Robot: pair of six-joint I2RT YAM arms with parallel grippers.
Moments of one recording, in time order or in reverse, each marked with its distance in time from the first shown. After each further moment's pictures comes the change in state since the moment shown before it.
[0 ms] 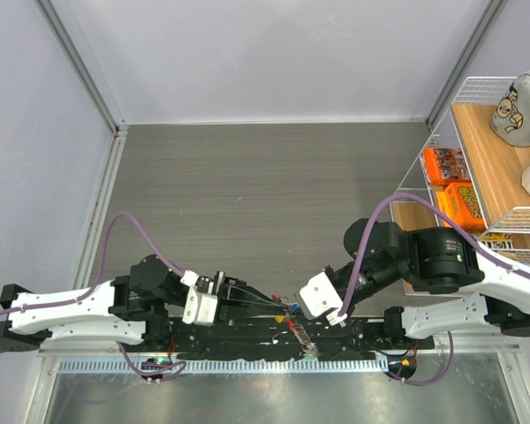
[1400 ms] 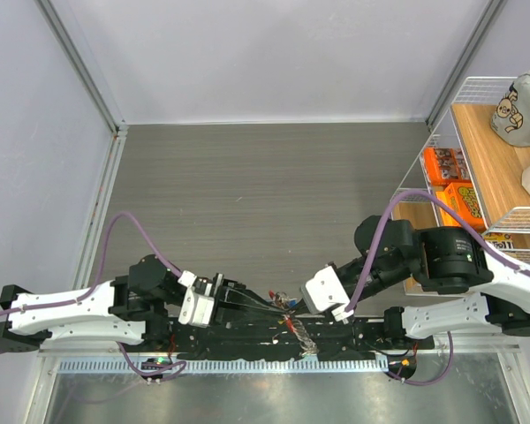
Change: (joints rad) left arm 0.003 -0.006 -0.008 0.014 0.063 -0.031; right arm 0.000 -0.001 0.029 0.027 0.045 0.032
